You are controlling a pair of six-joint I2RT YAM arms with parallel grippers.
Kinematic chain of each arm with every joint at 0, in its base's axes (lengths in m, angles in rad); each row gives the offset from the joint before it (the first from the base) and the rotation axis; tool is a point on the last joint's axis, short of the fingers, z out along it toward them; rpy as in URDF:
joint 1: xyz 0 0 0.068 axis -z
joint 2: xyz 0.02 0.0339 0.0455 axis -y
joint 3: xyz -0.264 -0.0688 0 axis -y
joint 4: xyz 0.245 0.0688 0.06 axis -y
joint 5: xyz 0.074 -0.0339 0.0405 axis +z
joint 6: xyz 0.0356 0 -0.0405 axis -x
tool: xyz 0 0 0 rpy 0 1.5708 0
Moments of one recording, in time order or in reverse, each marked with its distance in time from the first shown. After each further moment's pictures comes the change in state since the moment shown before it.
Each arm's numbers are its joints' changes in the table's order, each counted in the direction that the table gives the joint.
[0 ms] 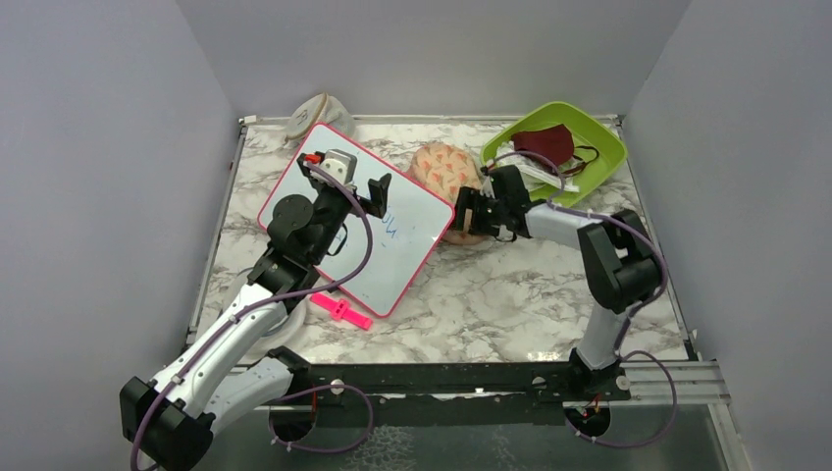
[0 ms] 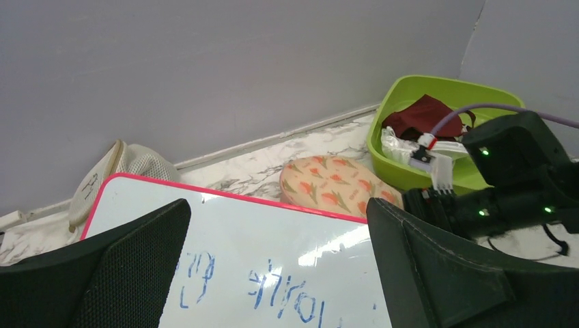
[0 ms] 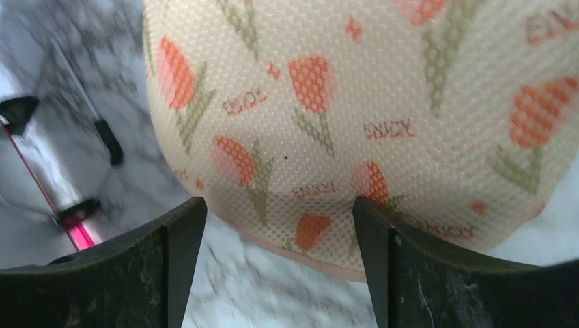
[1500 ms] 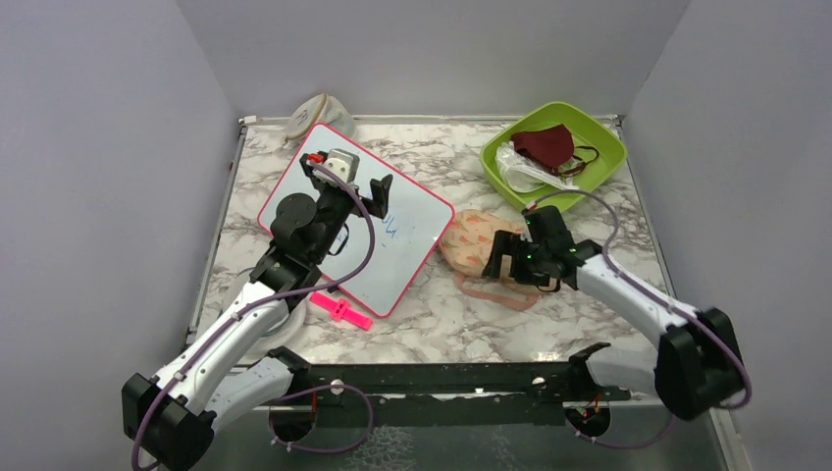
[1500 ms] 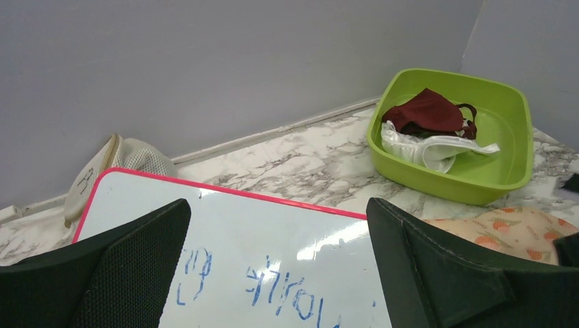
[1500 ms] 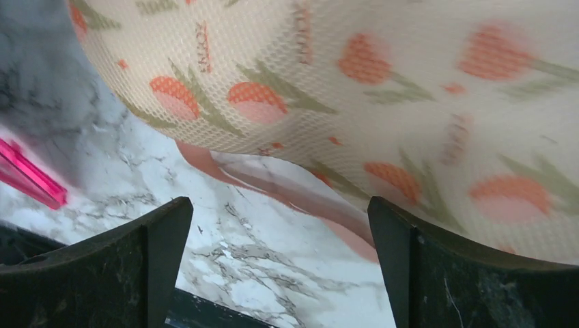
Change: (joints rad) left arm 0.000 -0.014 0.000 -0.003 0.000 0.007; right arm -0.018 0.621 -0.437 -0.396 -0.157 -0.008
